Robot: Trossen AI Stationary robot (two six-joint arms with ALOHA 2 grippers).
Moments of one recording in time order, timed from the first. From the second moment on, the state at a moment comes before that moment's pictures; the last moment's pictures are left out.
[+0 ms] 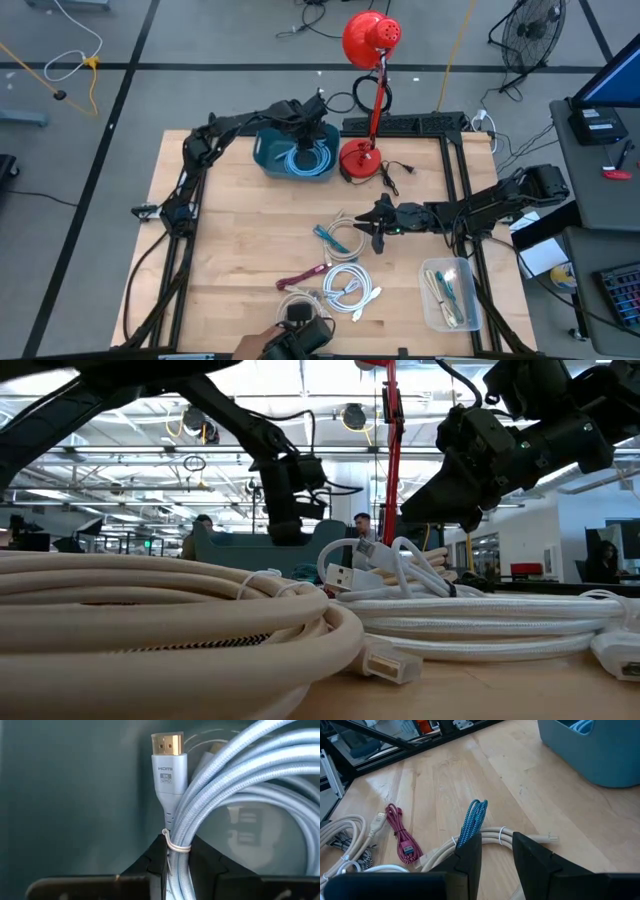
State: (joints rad) left arm 0.63 2.20 1.79 -0.81 -0.05 0.58; right arm 0.10 1.36 0.37 0.60 0.21 0.40
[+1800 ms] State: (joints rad) left arm -0.10 1.61 1.73 -1.04 0.00 0.11; right arm 0.10 1.36 0.37 0.60 0.21 0.40
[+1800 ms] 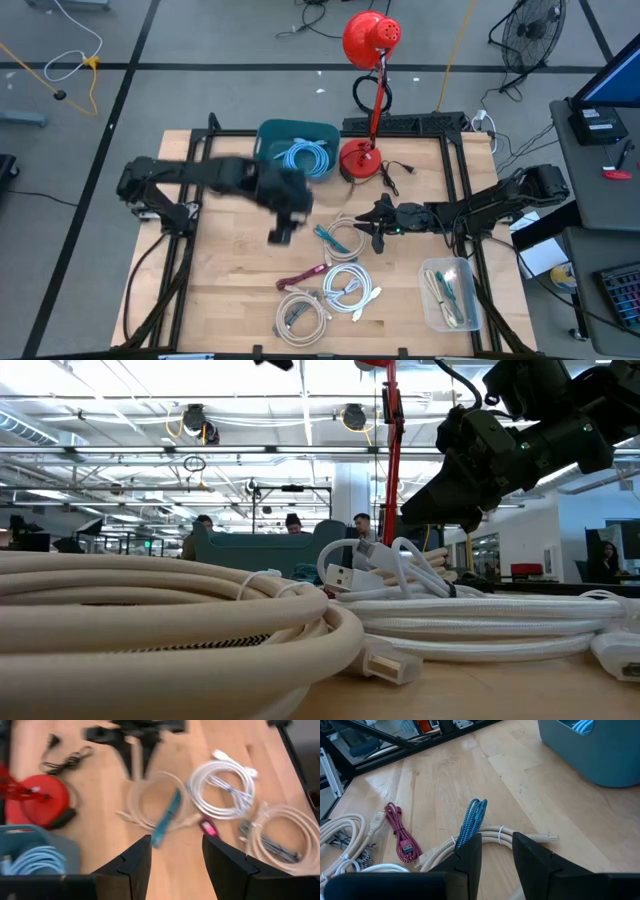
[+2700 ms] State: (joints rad) left arm -0.47 1.61 1.08 -0.45 -0.26 -0.47; right arm 0.10 1.36 0.37 0.60 0.21 0.40
